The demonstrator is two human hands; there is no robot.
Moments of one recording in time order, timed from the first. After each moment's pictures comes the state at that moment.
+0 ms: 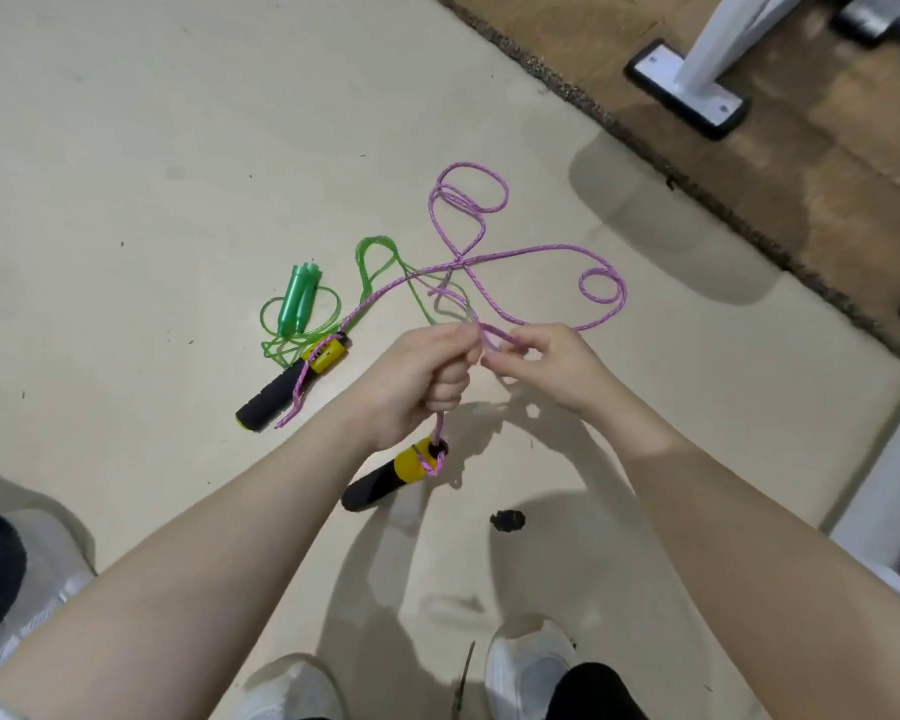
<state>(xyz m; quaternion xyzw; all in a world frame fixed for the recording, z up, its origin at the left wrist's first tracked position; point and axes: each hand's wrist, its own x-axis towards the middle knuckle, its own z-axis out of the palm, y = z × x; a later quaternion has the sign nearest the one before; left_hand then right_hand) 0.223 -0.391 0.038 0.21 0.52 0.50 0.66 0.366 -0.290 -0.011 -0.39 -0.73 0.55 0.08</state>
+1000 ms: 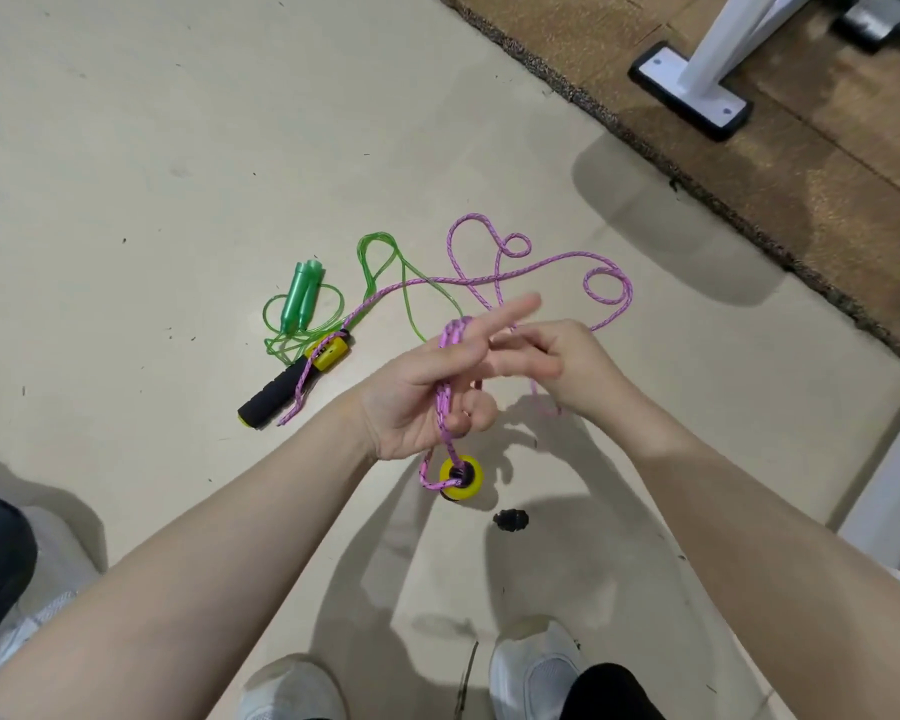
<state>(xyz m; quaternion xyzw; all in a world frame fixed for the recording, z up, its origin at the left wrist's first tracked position) 0.216 -0.403 0.037 0.17 0.20 0.48 0.84 0.364 -0.302 0.021 -0.39 -0.75 0.53 0.07</state>
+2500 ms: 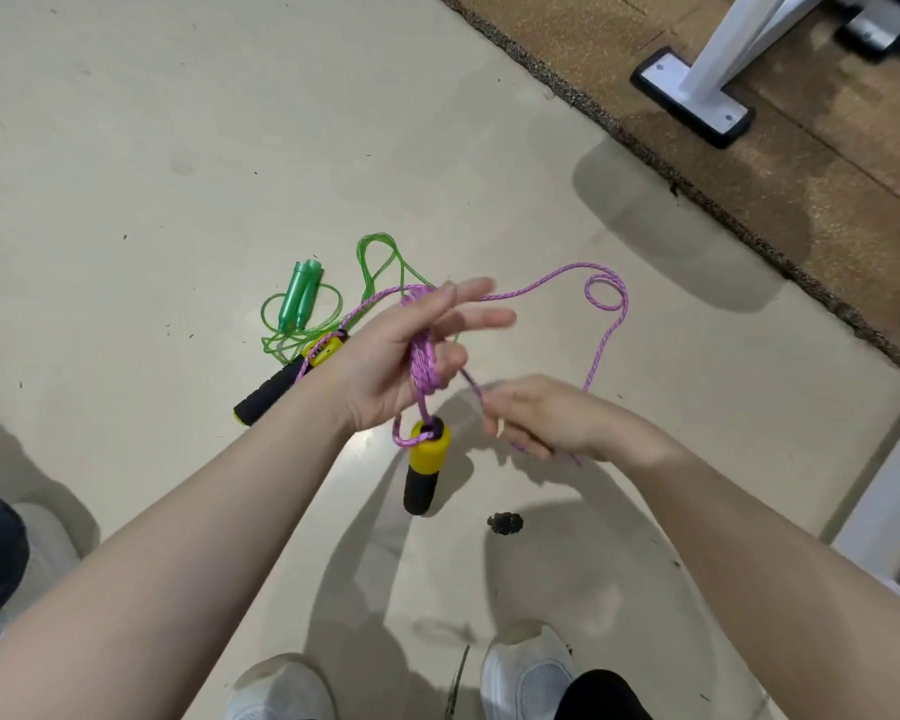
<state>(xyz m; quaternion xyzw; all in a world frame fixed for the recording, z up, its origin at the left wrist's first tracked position) 0.207 -0.389 0.048 0.12 0.40 0.54 0.73 0.376 -0.316 0.021 -0.36 -0.71 0.59 -0.16</state>
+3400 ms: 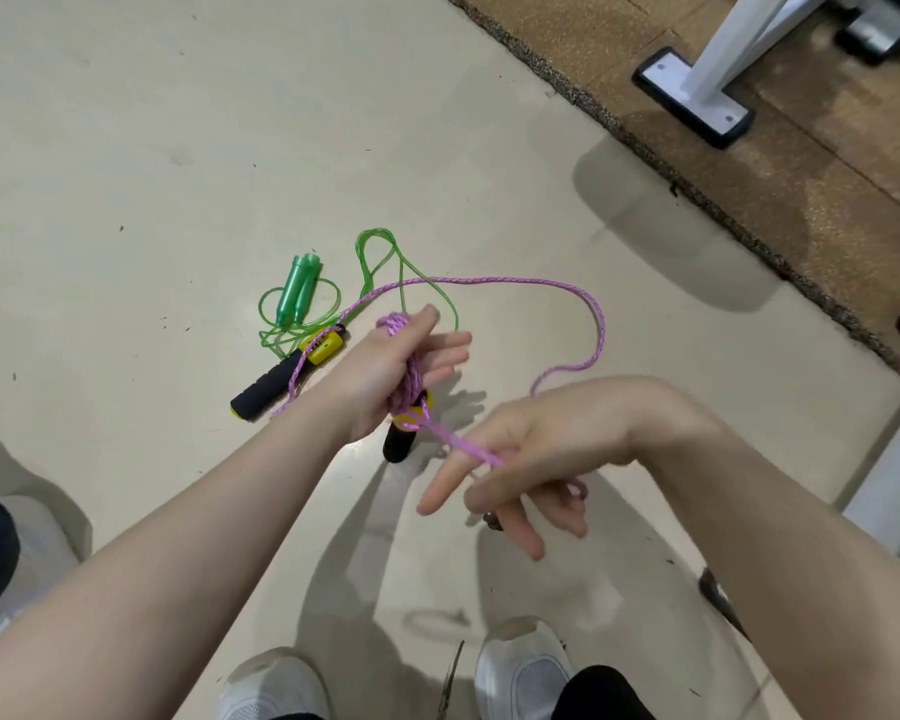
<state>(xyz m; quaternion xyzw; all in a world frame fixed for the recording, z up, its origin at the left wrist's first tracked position) 0.208 -0.398 0.024 0.08 0.56 0.51 0.64 0.357 -0.324 0.105 -0.13 -0.64 0.63 -0.42</state>
